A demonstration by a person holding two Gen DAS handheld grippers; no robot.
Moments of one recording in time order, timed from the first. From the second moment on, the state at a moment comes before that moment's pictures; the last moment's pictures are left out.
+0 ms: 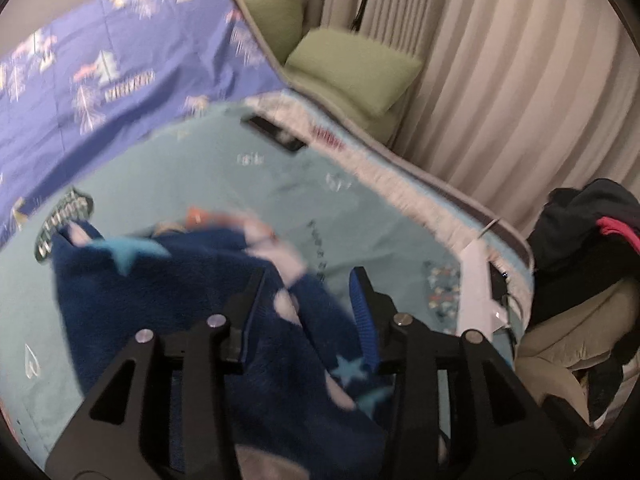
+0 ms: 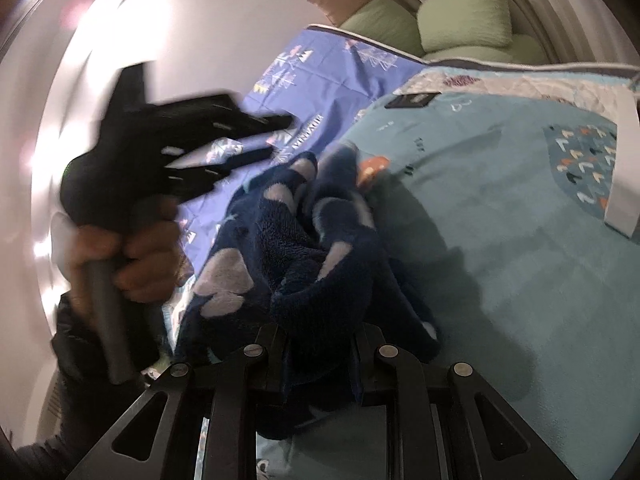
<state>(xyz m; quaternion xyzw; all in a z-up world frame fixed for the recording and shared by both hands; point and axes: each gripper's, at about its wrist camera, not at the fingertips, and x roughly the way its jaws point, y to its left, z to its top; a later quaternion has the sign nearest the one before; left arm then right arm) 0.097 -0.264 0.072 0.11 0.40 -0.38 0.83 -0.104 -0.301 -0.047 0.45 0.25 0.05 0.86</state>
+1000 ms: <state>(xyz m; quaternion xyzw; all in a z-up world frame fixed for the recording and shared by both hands) 0.006 -0.156 0.003 0.11 0.40 -0.41 0.81 -0.059 -0.271 -0.016 0.25 0.37 0.05 0.90</state>
